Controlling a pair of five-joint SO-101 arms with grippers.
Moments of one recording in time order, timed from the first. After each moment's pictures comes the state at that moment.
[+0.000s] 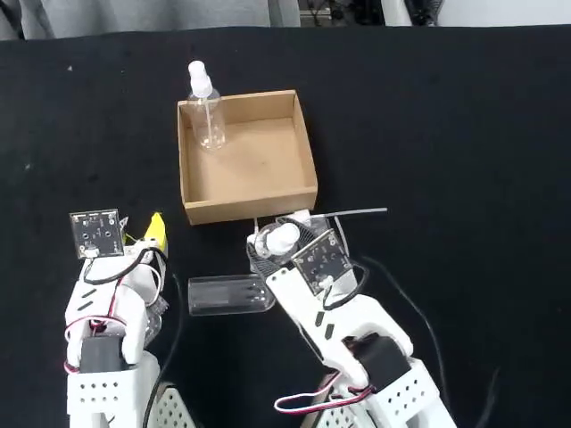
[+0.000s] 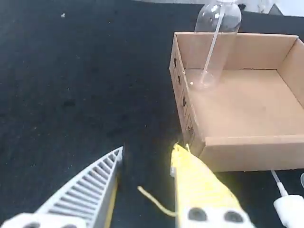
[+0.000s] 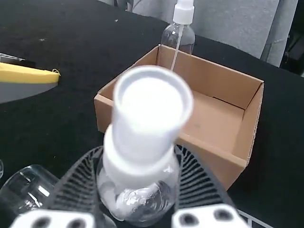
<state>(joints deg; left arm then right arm) -8.4 -104.0 95.7 41.1 0.7 -32.4 -103.0 94.5 39.0 7.9</state>
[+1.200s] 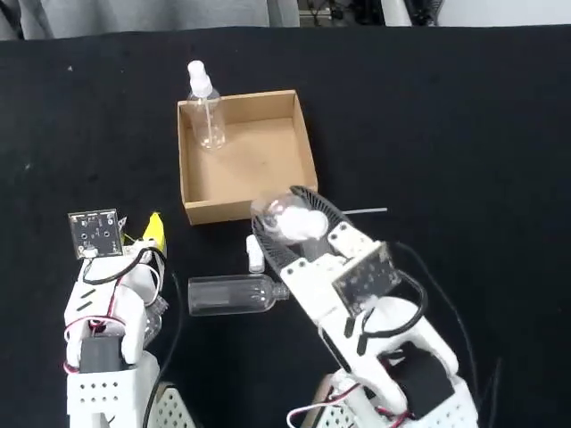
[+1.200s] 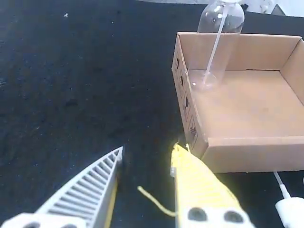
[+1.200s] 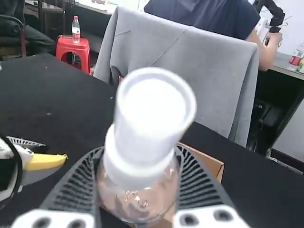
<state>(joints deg) -8.8 -104.0 96.0 41.1 0.7 -32.5 -93.2 66.5 43.6 11.5</state>
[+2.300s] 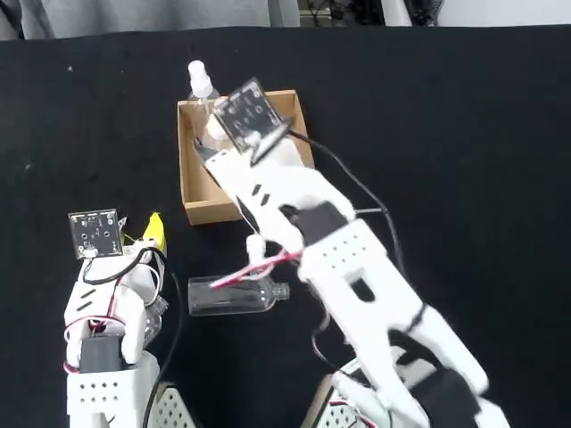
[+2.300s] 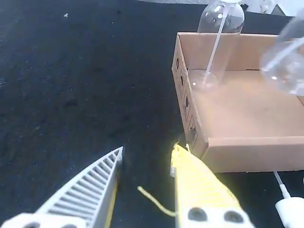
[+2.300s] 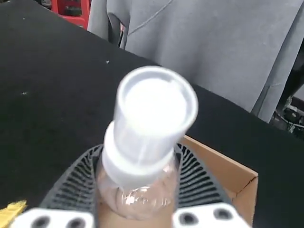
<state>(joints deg) -8.8 -104.0 96.0 41.1 0.7 -32.4 -22.7 34.9 19.6 9.5</state>
